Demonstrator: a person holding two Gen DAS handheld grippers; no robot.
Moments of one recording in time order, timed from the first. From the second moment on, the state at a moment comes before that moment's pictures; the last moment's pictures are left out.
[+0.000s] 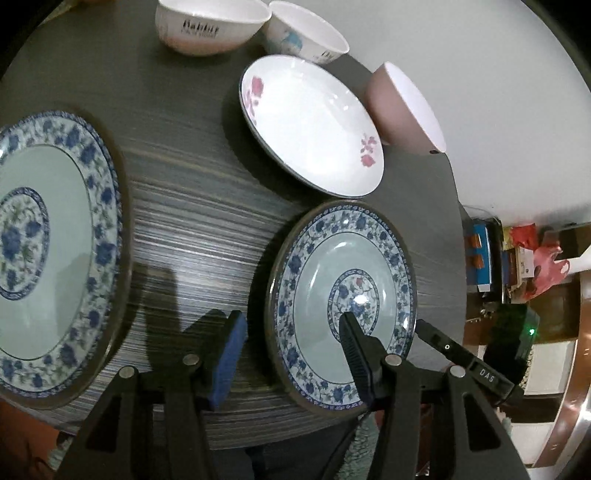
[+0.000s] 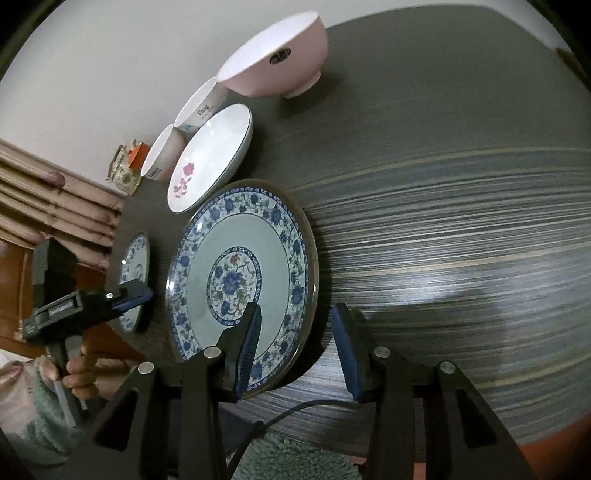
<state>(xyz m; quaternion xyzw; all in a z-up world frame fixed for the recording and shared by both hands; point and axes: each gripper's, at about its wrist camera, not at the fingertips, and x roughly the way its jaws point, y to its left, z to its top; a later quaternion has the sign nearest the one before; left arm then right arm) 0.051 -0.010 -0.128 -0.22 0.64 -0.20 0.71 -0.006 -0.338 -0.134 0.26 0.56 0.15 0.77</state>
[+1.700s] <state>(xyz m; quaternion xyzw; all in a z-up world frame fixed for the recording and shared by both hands) 0.045 0.004 -0.123 -0.19 0.62 -0.20 0.74 0.000 -0.306 -0.122 0.24 0.55 0.16 0.78</state>
